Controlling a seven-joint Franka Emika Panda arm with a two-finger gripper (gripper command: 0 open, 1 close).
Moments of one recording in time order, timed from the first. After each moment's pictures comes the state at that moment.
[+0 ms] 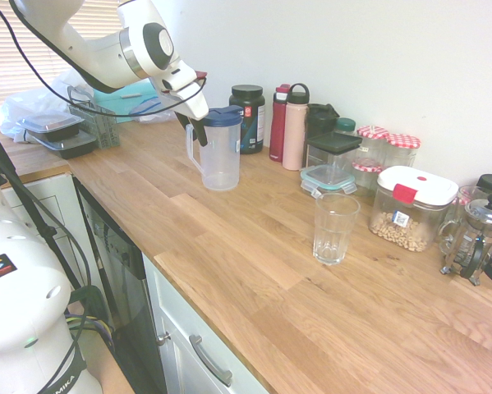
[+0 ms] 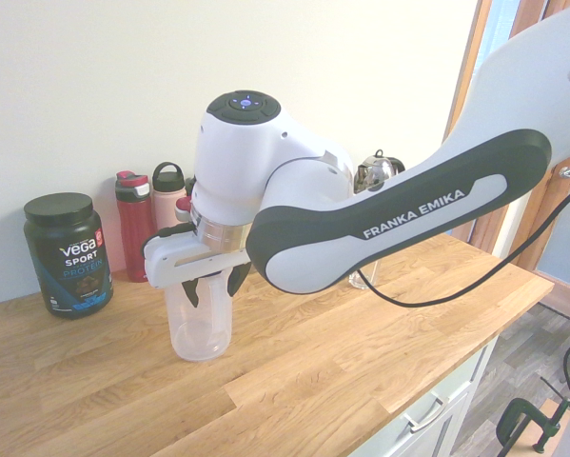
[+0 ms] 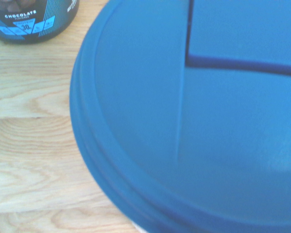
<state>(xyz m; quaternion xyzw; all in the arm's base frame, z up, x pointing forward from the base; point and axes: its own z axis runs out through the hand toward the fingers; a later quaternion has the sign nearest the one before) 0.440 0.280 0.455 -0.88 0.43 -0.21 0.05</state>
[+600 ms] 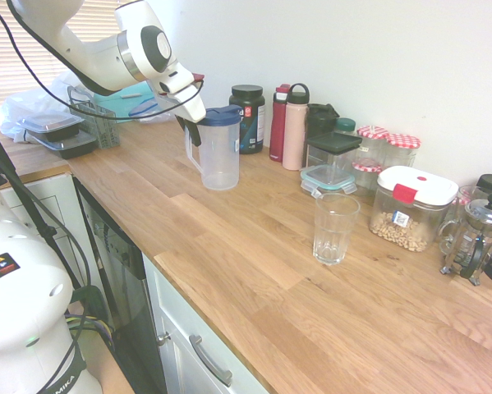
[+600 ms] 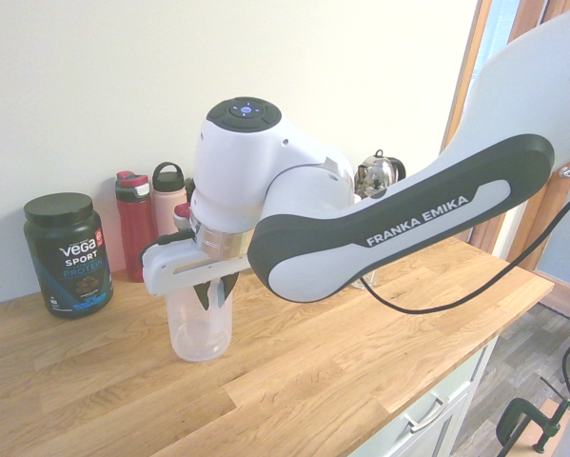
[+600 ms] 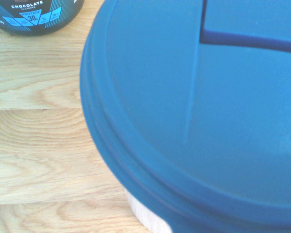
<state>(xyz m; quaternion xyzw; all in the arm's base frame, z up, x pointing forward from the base) 0.436 0.283 0.451 -0.88 0.43 -0.21 0.06</state>
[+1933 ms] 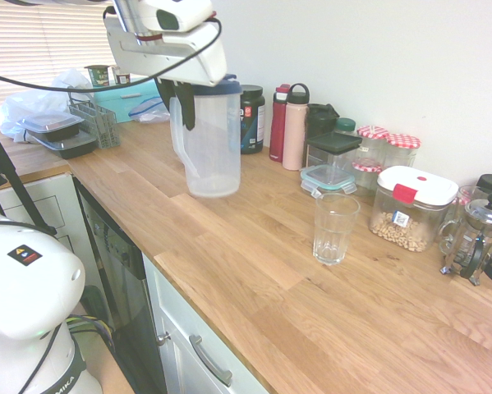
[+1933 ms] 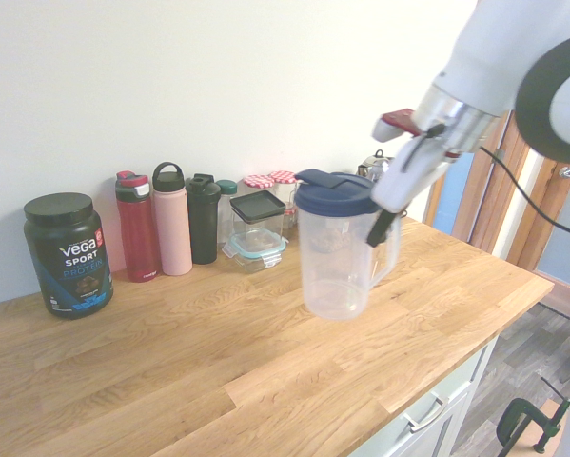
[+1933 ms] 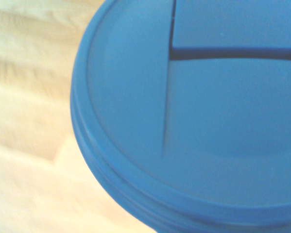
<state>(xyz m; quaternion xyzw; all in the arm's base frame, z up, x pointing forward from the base) 0.262 0.012 0.578 -0.95 0.24 -0.15 0.09</state>
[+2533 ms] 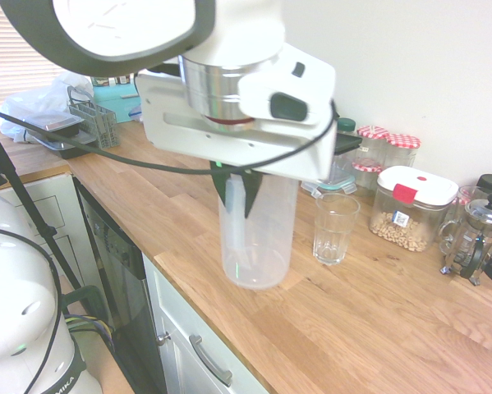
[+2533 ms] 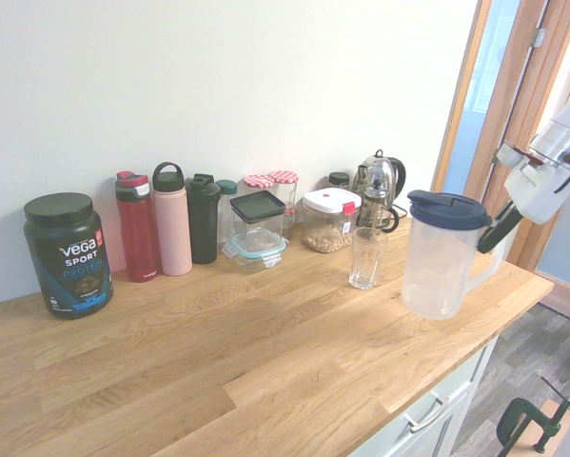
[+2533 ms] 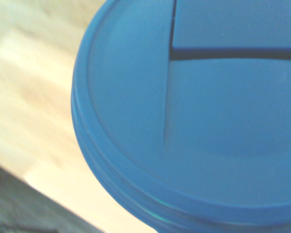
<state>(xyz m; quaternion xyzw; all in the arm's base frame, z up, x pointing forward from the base) 0.215 -0.205 0.532 -0.97 0.15 -0.13 0.12</state>
